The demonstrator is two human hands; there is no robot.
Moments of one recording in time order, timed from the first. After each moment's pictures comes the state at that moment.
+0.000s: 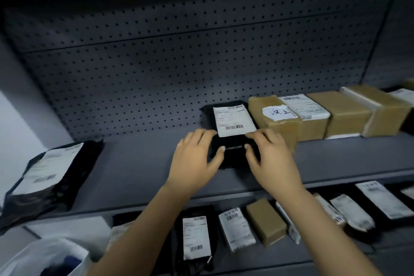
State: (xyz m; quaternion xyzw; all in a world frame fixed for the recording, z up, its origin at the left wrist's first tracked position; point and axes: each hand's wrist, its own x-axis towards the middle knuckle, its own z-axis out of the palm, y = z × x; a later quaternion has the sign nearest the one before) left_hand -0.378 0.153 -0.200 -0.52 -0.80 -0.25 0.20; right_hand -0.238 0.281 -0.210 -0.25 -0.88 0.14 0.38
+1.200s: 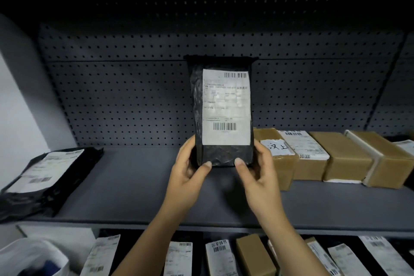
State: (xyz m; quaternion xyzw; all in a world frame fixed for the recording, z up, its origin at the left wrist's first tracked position) left_hand -0.352 0.167 -0.186 -0.38 -0.60 -0.70 -0.03; right_hand -0.248 0.285 -0.188 -0.10 -0.67 0.58 0.45
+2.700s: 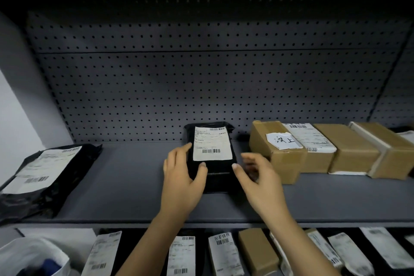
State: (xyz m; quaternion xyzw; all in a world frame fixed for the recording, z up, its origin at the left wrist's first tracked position) left_hand -0.366 0.152 -0.203 -0.31 -0.80 -0.52 0.07; right_hand -0.257 0.289 -0.209 -0.24 -0.80 0.42 0.37
